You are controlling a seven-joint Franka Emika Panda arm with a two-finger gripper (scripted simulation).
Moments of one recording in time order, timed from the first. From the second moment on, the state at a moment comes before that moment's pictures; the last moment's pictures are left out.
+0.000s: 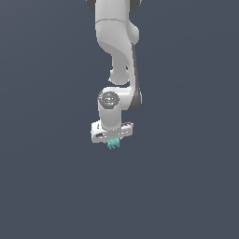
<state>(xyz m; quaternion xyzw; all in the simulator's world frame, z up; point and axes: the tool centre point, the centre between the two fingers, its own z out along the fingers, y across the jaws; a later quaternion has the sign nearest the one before) -0.008 -0.035 0.040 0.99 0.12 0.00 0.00</state>
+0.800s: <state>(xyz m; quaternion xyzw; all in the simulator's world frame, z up) -0.011 -0.026 0.047 0.99 0.12 0.00 0.00</state>
